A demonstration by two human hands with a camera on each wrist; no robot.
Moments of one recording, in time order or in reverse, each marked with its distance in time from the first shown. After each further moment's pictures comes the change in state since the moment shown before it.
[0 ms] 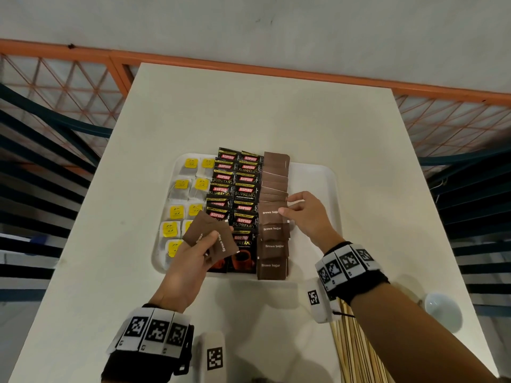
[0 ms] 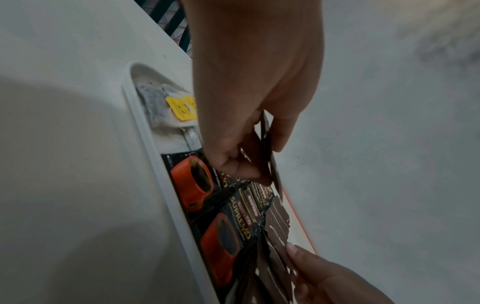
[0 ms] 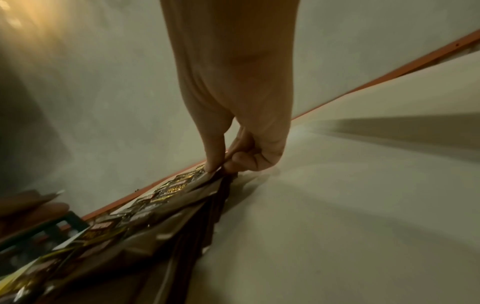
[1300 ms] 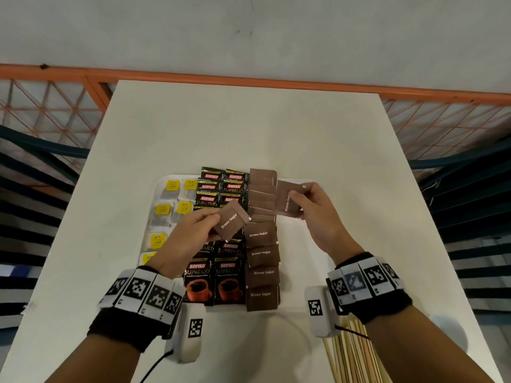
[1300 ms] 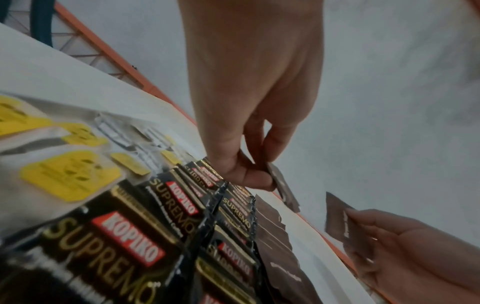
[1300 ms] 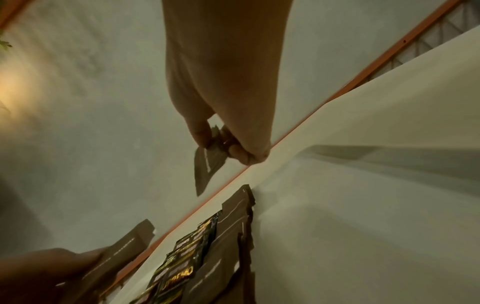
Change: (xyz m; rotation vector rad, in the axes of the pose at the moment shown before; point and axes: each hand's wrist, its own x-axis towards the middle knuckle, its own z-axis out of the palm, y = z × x) left_hand 0.073 0.045 0.045 0.595 -0.065 0.047; right_hand 0.014 -0.037 -0.033 0.530 -0.017 -0.072
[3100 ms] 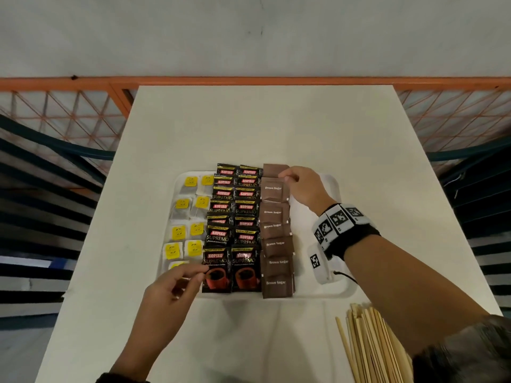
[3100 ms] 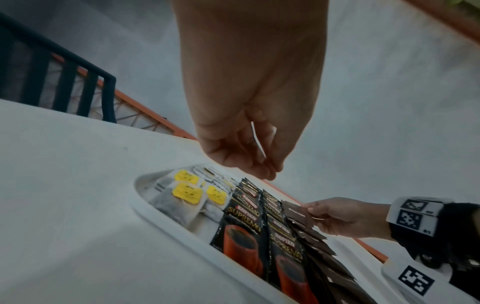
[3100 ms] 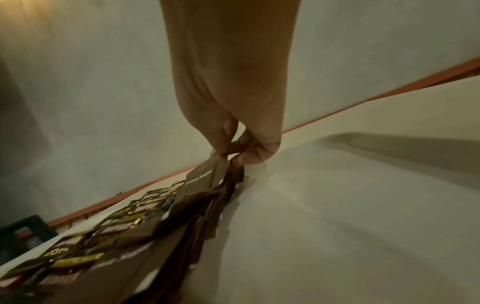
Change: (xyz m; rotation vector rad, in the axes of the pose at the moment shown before) left_hand -0.112 -0.060 -0.043 0.351 0.212 0.242; right_hand 0.060 0.011 0.021 -0.738 -0.062 -0.188
